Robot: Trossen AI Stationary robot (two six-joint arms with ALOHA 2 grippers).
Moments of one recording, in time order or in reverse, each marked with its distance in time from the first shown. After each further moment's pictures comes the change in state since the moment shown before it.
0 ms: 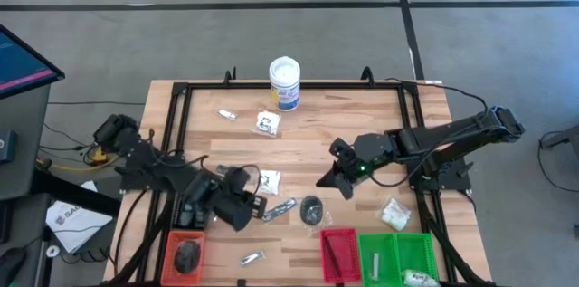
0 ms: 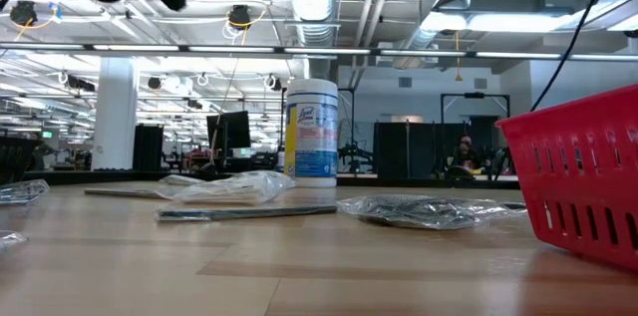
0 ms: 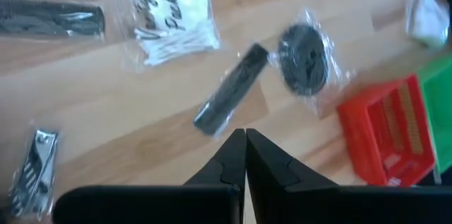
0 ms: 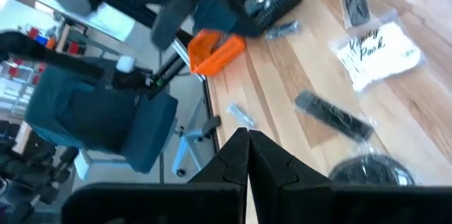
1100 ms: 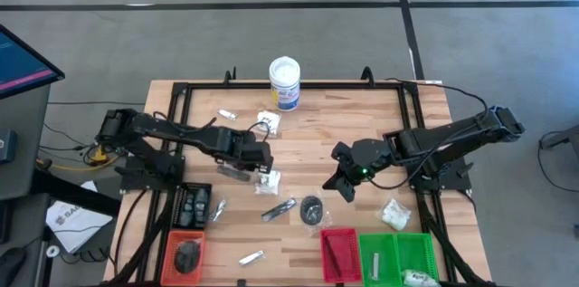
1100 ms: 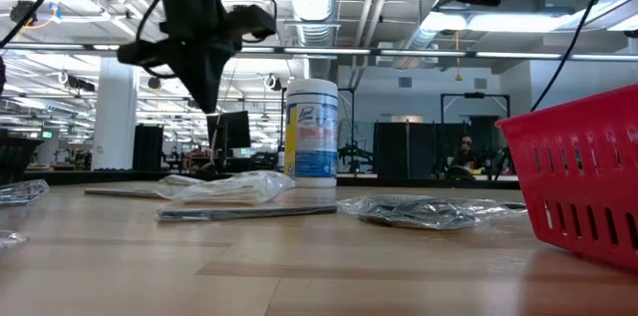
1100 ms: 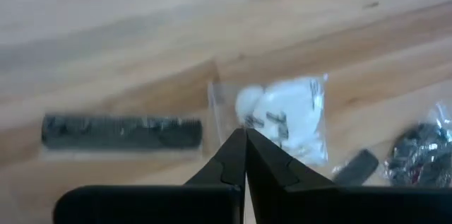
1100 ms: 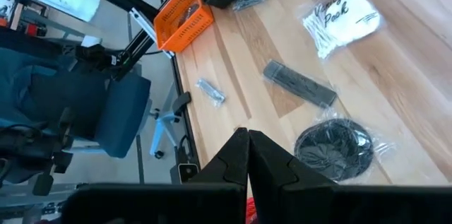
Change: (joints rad) left arm 0.472 0.000 -0.169 0.036 0.214 0.382; right arm 0.013 0.000 0.000 -0.136 0.012 0.002
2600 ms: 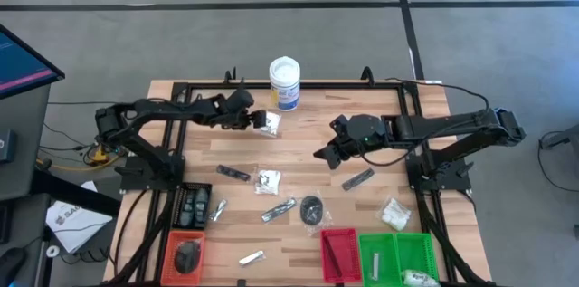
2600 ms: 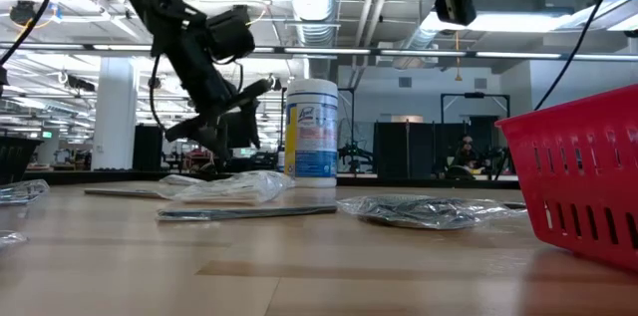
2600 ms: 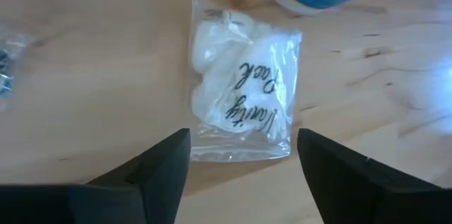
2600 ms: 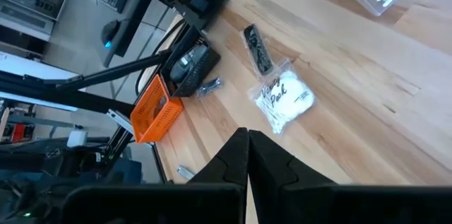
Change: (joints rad) left arm 0.560 -0.036 -0.363 0.704 0.138 0.365; right arm -0.194 0.000 0.000 0.060 0.096 0.083
